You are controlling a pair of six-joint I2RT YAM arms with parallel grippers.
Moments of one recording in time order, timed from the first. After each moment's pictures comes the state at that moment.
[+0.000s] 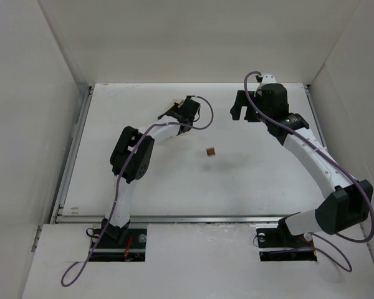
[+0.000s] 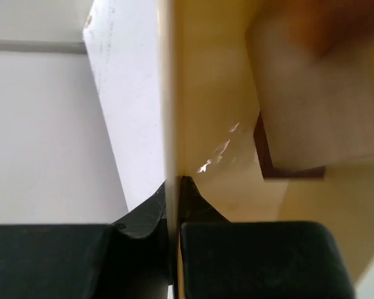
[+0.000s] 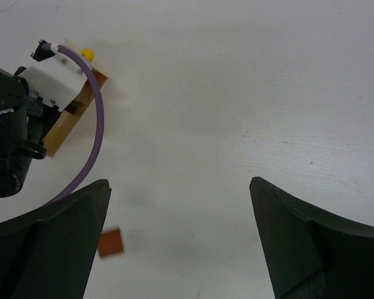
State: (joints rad) left arm -0.56 2.16 1.63 -0.36 -0.85 0.41; right arm 0.34 1.41 1.32 -0.38 0.04 0.28
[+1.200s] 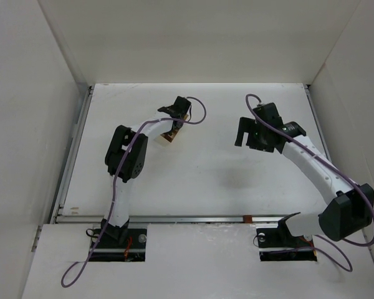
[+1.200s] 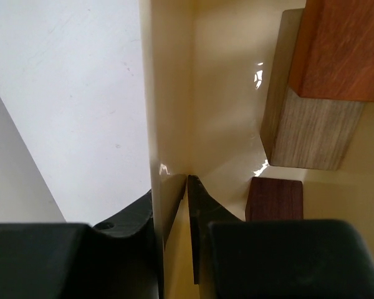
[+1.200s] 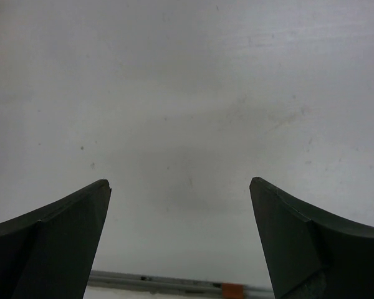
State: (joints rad) left arm -0.51 2.14 1.63 -0.58 -0.59 0.20; right arm 0.38 1.34 1.20 -0.74 0.10 0.50
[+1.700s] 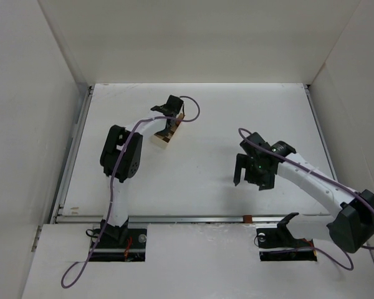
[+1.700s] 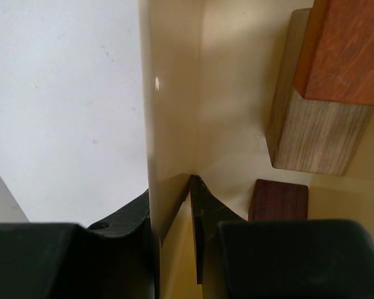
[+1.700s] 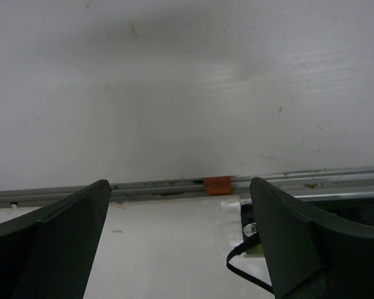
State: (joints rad) left arm -0.45 2.12 1.60 -0.60 -0.46 0.15; right arm 0.59 1.27 1.01 -1.06 0.10 0.76
